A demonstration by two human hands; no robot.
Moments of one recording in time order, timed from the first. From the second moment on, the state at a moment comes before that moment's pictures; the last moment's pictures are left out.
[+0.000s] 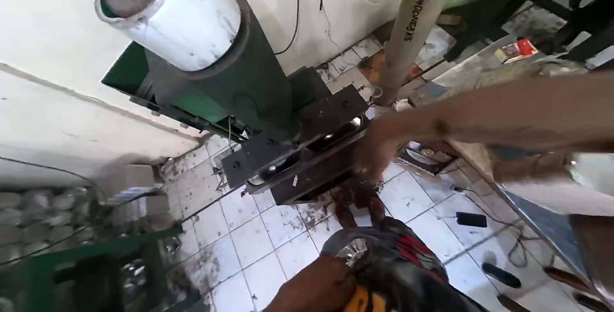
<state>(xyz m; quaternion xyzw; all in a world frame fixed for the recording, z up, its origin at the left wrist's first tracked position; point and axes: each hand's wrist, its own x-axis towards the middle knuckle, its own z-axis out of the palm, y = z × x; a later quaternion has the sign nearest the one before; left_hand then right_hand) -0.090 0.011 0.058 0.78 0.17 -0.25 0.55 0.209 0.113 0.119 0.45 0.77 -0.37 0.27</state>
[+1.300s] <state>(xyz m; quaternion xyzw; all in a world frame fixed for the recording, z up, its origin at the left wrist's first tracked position) 0.496 0.052 -0.089 0.91 -0.08 -0.27 0.32 0.340 -0.359 -0.015 0.85 0.15 -0.23 -0.45</state>
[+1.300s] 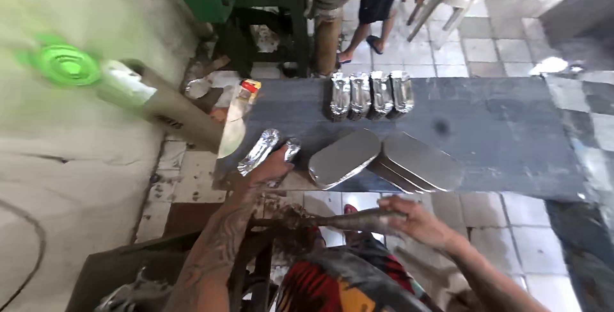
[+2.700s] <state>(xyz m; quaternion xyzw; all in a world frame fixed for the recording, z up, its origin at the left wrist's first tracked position) 0.338 -0.078 0.046 0.57 0.07 -0.12 0.81 0.329 -0.272 0.048 0.60 -0.03 -0.07 -0.80</state>
